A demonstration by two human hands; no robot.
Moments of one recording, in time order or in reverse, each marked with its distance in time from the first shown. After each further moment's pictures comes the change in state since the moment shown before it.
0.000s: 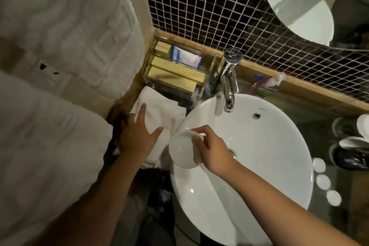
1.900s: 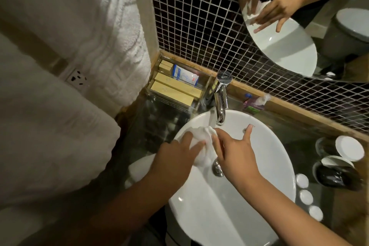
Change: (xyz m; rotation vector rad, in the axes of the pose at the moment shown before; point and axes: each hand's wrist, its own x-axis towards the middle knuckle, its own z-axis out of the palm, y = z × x) left_hand -0.104 0.106 -0.075 0.383 -0.092 0.720; right_hand -0.040 -0.054 -0.076 -0.731 0.290 -0.209
